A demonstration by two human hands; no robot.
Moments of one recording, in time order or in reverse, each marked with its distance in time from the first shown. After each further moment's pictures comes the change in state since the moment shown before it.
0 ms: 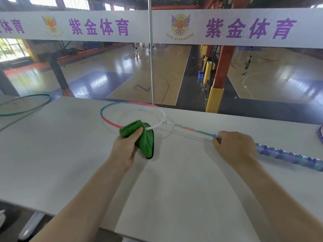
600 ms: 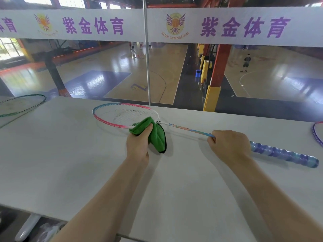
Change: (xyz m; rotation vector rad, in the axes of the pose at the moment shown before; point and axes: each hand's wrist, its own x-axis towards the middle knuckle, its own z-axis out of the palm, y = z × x) left_hand 0.001 -0.031 0.043 -0.025 0.108 0.072; right_hand -0.004 -0.003 -0.004 -0.042 0.012 -0.042
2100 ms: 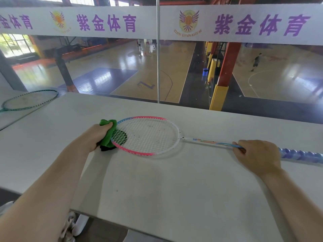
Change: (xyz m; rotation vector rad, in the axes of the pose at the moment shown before) left_hand 0.078 0.098 -0.123 0.708 -0.026 -0.197; right_hand -0.021 0.052 0.048 0.085 0.341 -0.081
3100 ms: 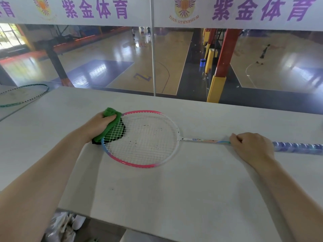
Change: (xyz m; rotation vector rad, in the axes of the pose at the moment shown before) left_hand 0.009 0.014 0.012 0.389 -0.135 0.259; right_hand 0.013 -0.013 0.004 0.062 -0.387 0.341
